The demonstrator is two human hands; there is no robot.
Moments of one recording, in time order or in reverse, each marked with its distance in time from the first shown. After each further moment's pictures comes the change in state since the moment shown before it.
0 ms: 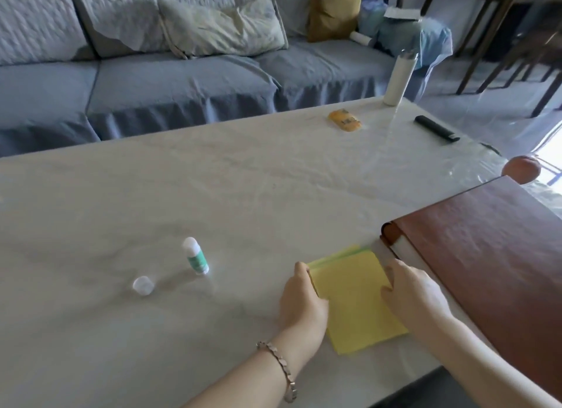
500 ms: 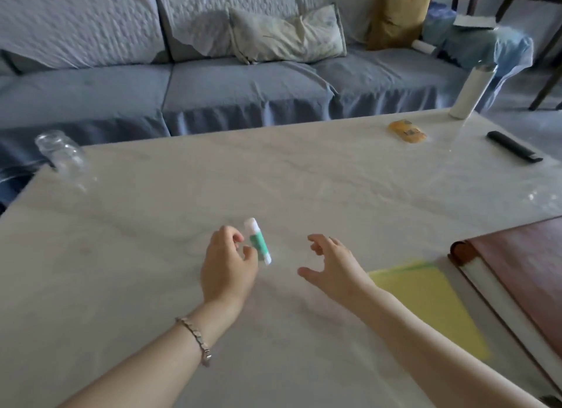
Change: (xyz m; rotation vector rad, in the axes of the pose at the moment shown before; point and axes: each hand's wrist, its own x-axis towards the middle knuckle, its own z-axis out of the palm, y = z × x) left_hand 0.020 -0.093 -0.154 -0.024 0.661 0.093; right_hand -0.013 -0.175 0.020 0.431 -0.163 -0.529
